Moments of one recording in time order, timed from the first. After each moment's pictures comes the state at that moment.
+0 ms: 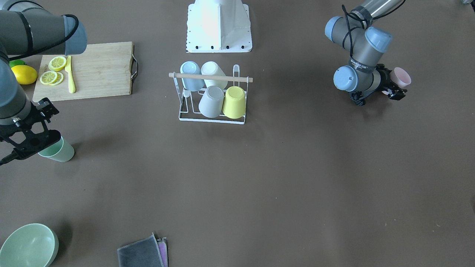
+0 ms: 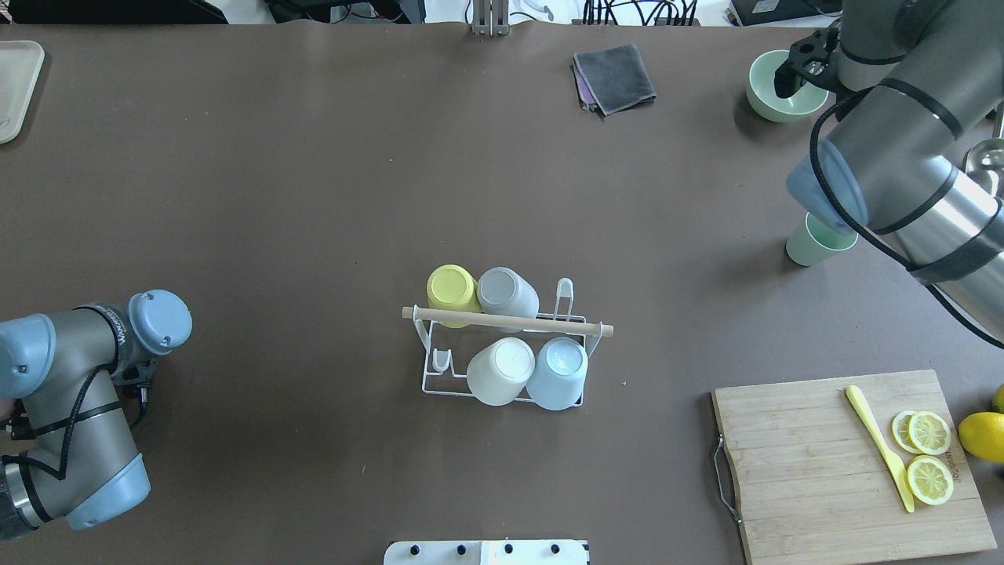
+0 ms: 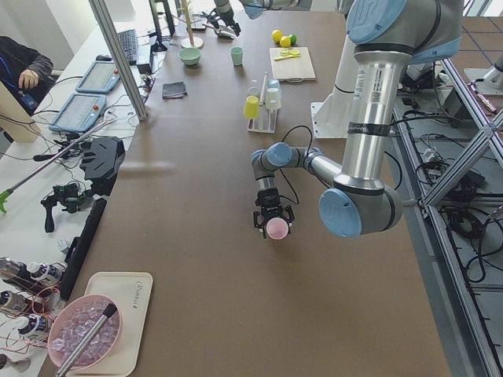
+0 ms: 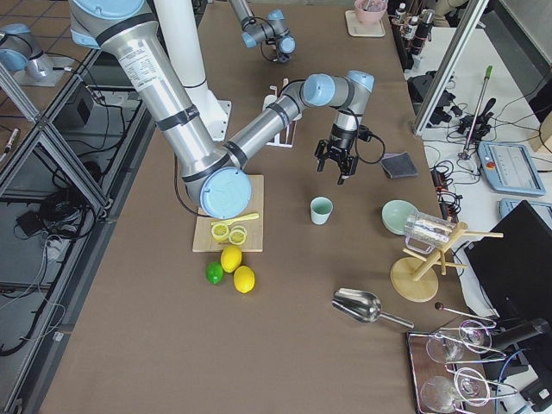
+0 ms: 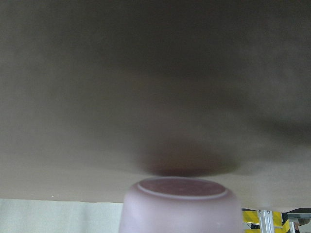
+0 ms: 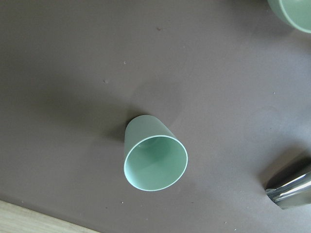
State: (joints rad) left arm -0.52 -1.71 -1.72 -0.87 -1.60 0.36; right arm 1.01 -1.00 1.70 -2.26 1.93 -0.21
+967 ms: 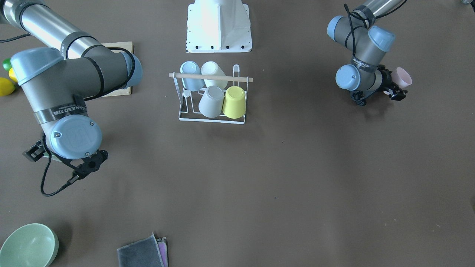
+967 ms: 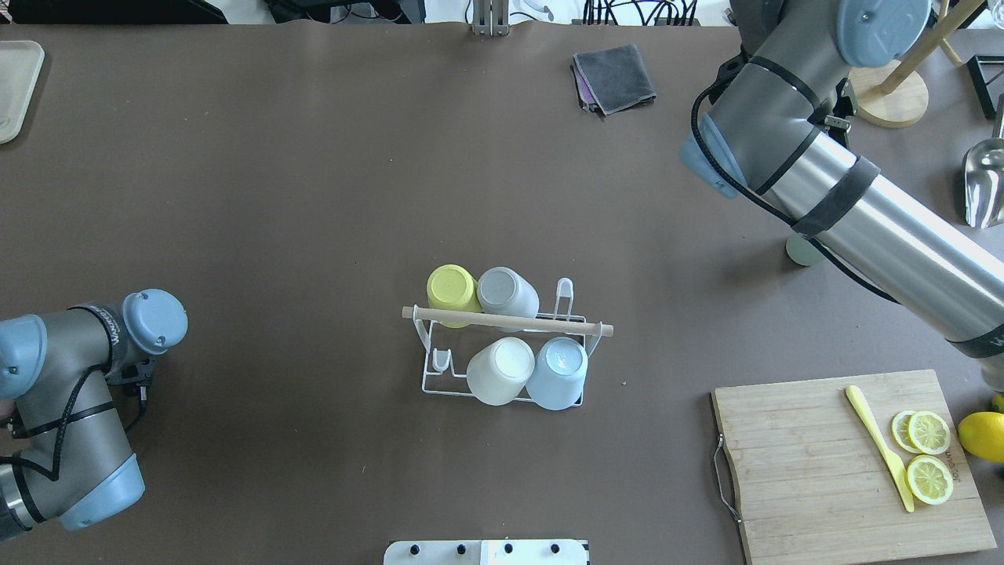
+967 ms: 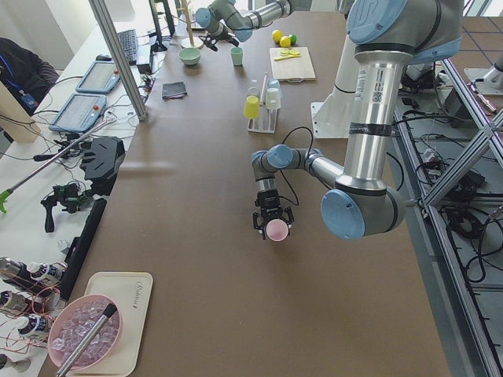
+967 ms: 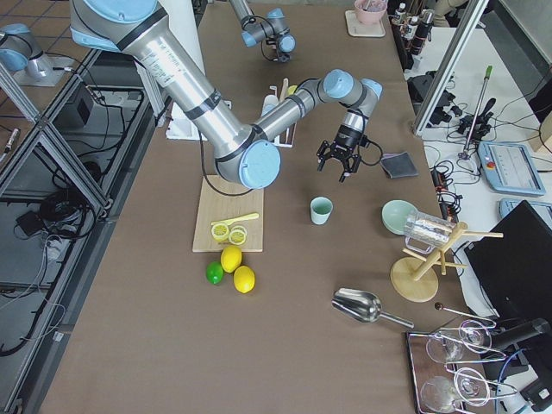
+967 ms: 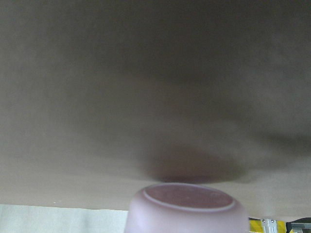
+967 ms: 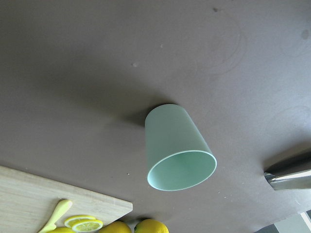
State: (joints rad) left arm -0.53 -1.69 -1.73 -0.91 -1.60 0.35; right arm 0.89 -0.80 1.40 -2.43 1.81 -0.36
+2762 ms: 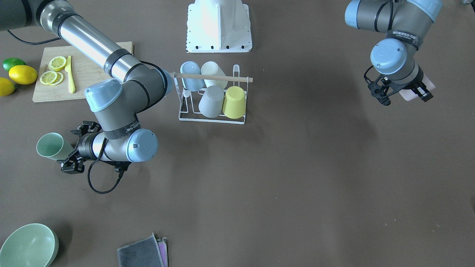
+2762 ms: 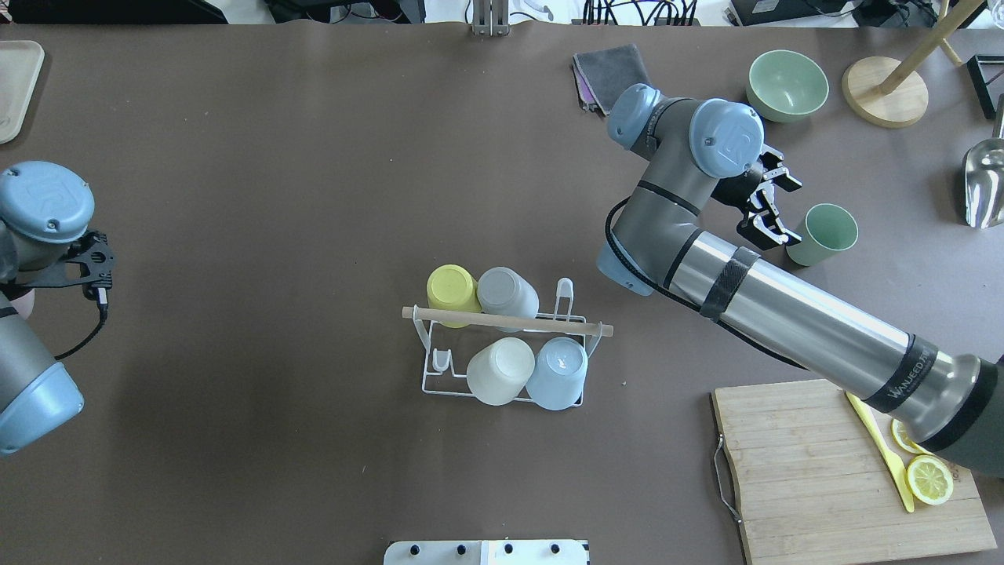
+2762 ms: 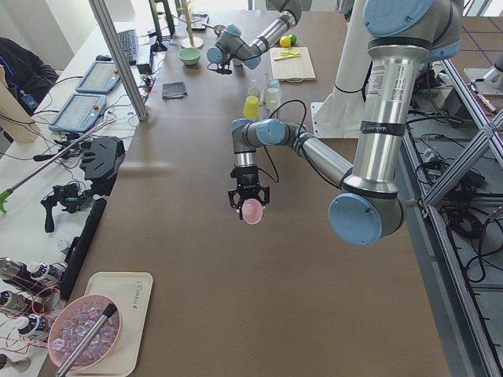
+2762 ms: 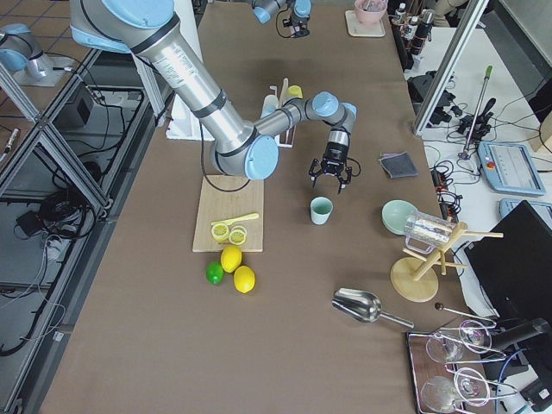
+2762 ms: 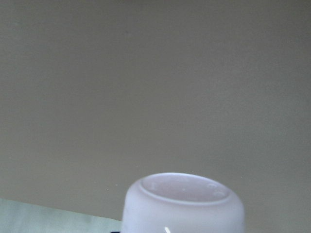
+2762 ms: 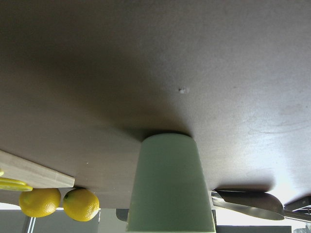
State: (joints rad) left arm -0.80 -1.70 -1.95 -0.95 -1.61 0.49; right arm 0.74 -0.76 1.17 -2.35 1.54 -0.62
